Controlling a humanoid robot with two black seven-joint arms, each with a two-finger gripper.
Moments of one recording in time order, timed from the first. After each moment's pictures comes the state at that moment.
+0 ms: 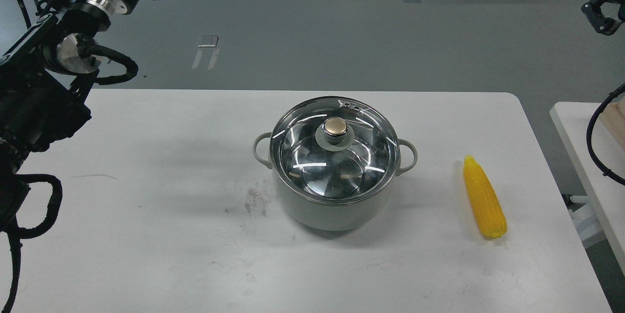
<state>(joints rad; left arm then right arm) -1.03 0.41 -0.88 -0.52 0.20 -0.49 -0.27 0.77 -0.45 1.46 0.72 -0.45 0.49 0.02</state>
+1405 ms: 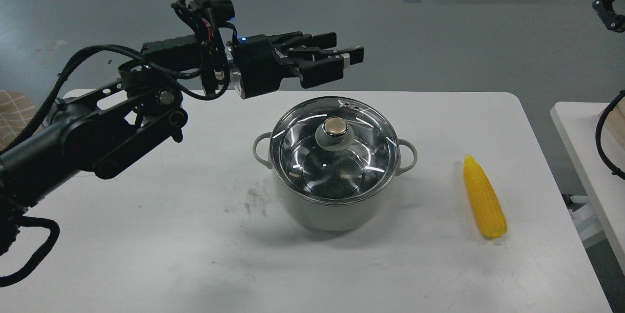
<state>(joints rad) -0.88 0.44 -0.65 -1.40 1.84 -0.22 -0.36 0.77 -0.48 1.47 0.72 -0.45 0.49 0.02</state>
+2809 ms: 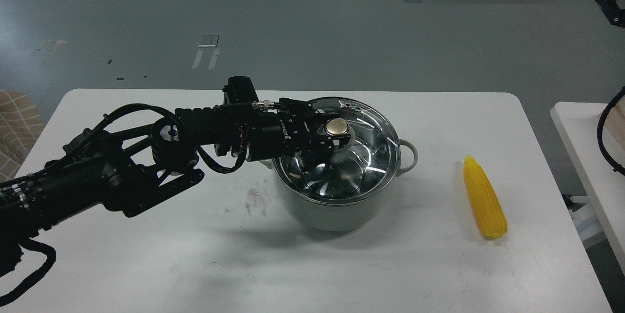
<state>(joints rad) -0.83 0.41 -0.42 -1.23 2.09 0.02 -0.46 0.78 -0.48 1.47 0.73 -0.45 0.49 0.02</state>
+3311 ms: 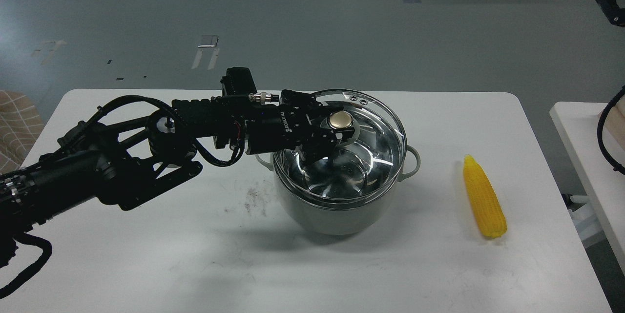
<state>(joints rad) -0.88 0.47 -0.44 -1.28 2.06 0.02 -0.47 0.78 -0.48 1.47 0.73 -0.45 0.49 0.02</state>
